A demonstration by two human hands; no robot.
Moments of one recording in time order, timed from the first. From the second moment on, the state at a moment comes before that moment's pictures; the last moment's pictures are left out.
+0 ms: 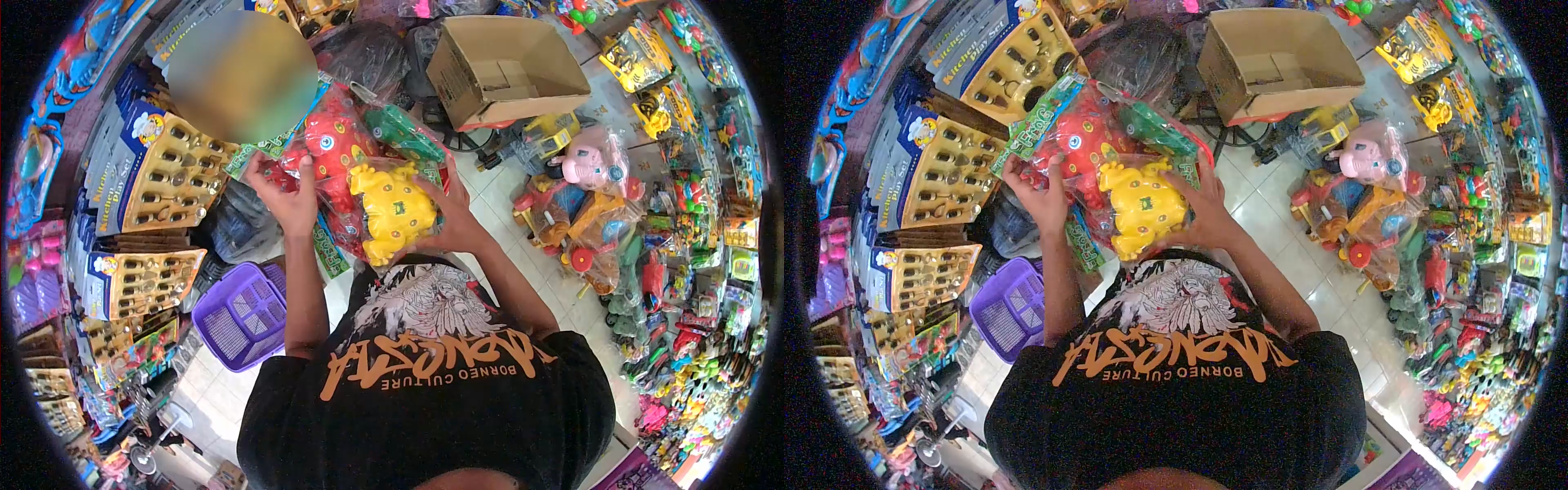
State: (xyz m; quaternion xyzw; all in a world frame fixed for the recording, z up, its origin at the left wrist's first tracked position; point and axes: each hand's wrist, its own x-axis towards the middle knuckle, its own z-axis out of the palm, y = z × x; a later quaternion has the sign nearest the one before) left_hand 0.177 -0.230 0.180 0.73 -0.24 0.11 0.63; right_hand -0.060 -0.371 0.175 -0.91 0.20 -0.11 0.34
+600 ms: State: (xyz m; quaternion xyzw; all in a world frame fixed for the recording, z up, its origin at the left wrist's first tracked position) left_hand 0.142 -0.227 0.264 0.67 -0.44 -0.10 0.59; right_hand -0.064 -0.398 0.248 -0.91 0.02 -0.02 0.42
